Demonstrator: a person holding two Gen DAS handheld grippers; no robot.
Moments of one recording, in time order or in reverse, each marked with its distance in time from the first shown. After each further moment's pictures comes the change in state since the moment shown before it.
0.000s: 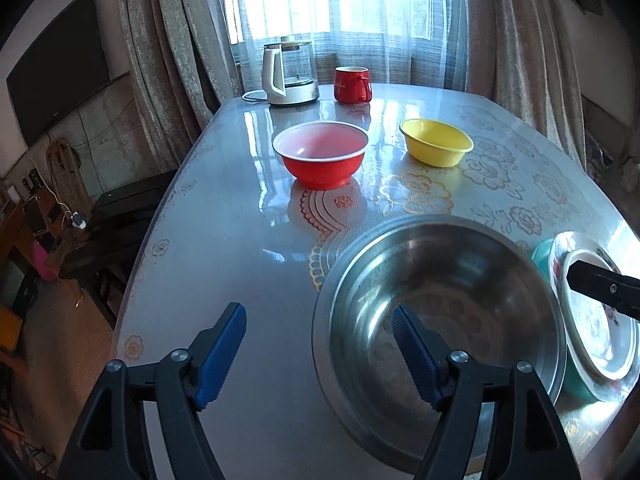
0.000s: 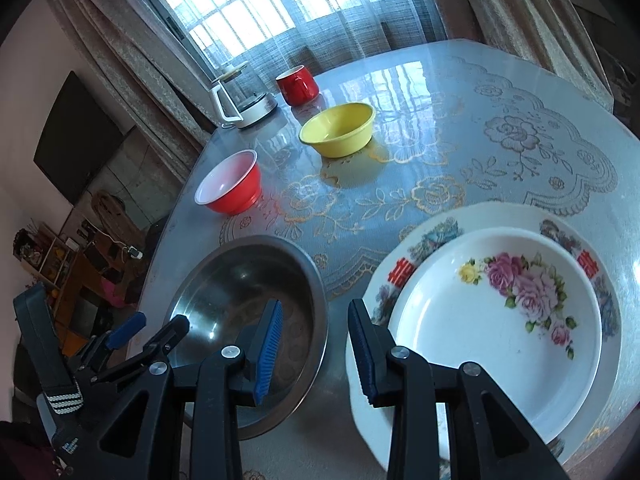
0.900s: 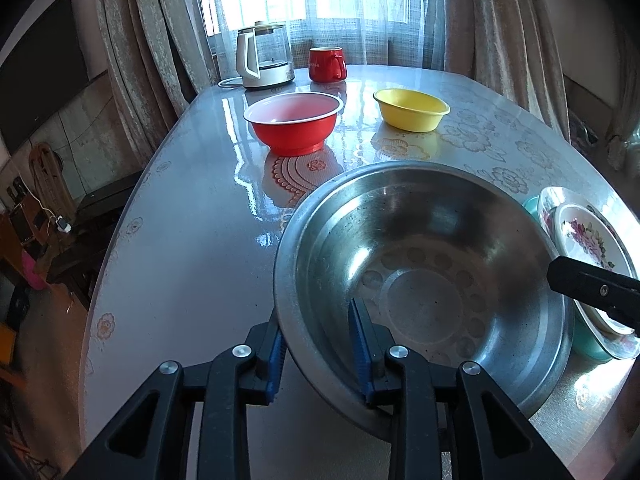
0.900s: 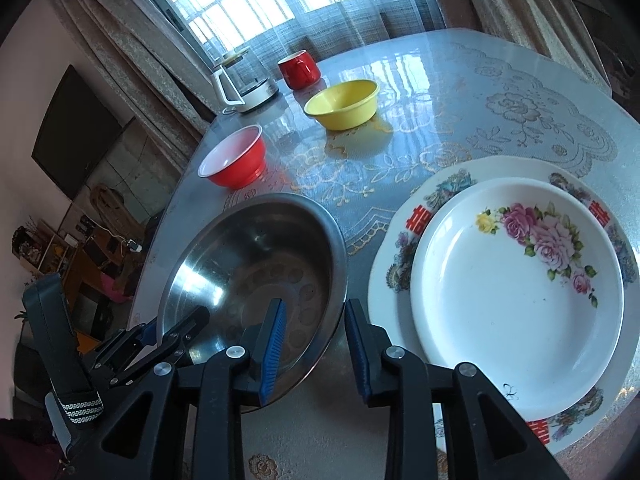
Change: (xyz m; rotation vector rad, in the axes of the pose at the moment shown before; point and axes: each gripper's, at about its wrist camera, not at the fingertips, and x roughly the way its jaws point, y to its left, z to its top) left arm 0.011 -0.011 -0.030 0.057 0.034 -0.058; right arm 0.007 0.011 -0.032 0.012 0.022 -0.002
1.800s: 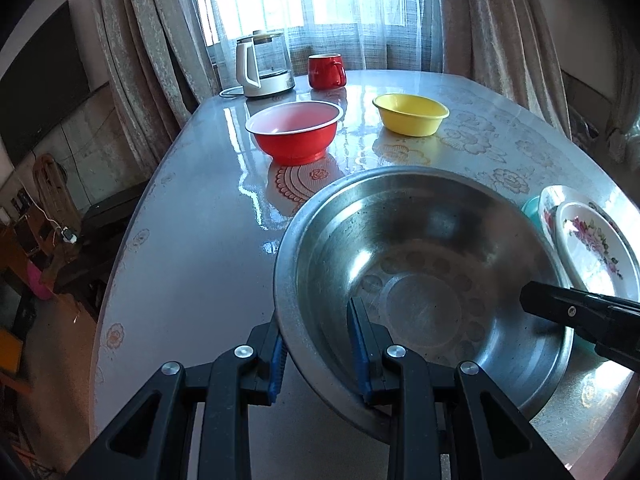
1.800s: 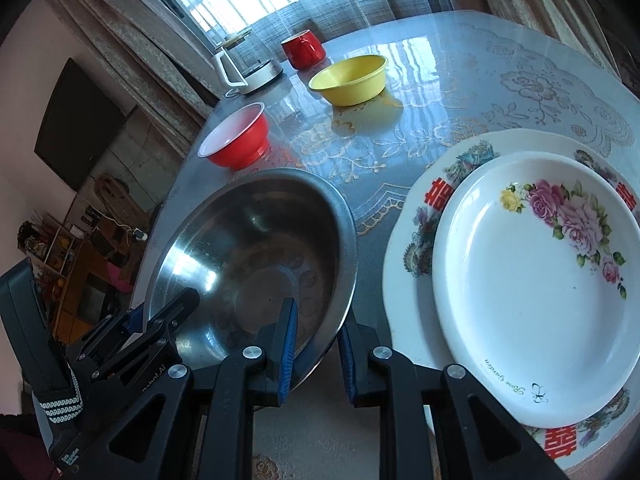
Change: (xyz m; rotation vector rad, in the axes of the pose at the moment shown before) left arm -0.004 -0.003 0.001 0.029 -0.023 0.027; right arm 0.021 -0.004 -0.004 0.007 0.066 0.034
